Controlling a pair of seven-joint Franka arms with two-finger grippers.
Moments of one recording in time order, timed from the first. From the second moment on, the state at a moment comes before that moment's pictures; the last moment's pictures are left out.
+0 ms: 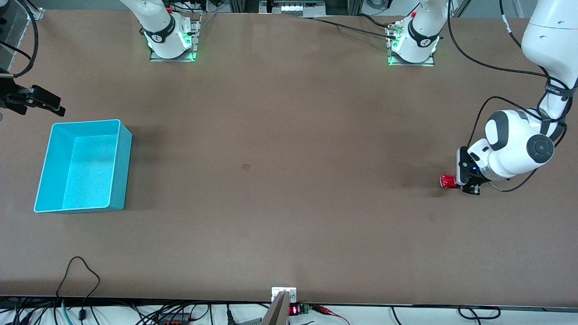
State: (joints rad) left arm 0.42 0.54 -0.23 -1.98 0.15 2.48 1.80; right arm -0.05 -0.01 -0.04 -1.66 0.00 1.63 -0.05
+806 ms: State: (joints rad) left arm 0.55 0.58 -0.23 -1.91 0.15 2.47 1.91; right arm -0.05 0.00 -0.04 -1.66 0.00 1.67 -0.04
